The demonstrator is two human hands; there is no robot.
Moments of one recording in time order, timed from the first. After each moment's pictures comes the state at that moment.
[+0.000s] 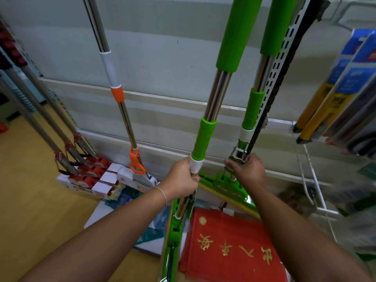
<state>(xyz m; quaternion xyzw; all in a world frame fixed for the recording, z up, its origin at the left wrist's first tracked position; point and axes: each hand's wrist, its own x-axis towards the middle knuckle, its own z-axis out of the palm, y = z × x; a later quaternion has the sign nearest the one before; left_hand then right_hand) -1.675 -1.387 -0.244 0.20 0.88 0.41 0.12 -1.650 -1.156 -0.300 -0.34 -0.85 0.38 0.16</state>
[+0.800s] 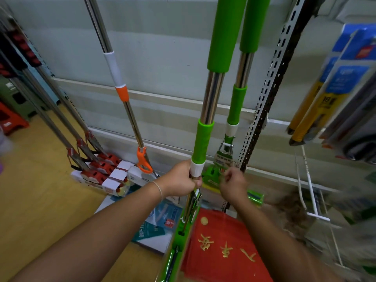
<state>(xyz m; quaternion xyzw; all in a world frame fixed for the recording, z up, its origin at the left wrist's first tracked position) -1.663 -1.371 -0.225 0.24 0.85 0.41 0.23 -1.634 -1.184 -0.330 -0.23 -0.87 0.42 0.11</state>
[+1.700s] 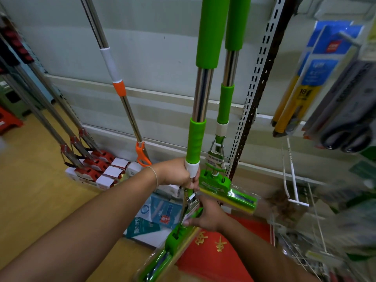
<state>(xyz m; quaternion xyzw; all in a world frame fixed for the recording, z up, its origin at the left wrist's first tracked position) -1.654 -1.357 -0.201 0.29 0.80 0.36 0.37 -1.562 -1.218 -0.361 0.01 -0.89 0.44 -0.15</state>
